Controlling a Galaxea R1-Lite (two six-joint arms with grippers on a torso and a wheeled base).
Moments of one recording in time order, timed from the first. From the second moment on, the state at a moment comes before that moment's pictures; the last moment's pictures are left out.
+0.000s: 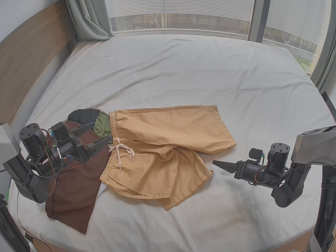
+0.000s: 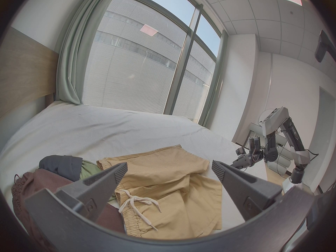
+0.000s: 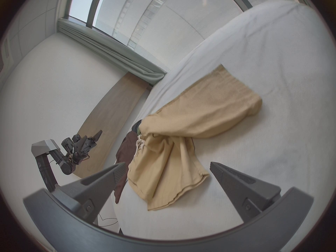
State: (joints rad) left arm -0.04 1.97 -0.46 -1.55 -0.68 -0.09; right arm 0.26 2.29 -0.51 -1.54 0.57 0.56
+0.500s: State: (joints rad) left arm -0.04 1.98 -0.46 -1.55 -0.68 -0.09; right arm 0.32 2.40 -0.56 -1.54 0.53 0.72
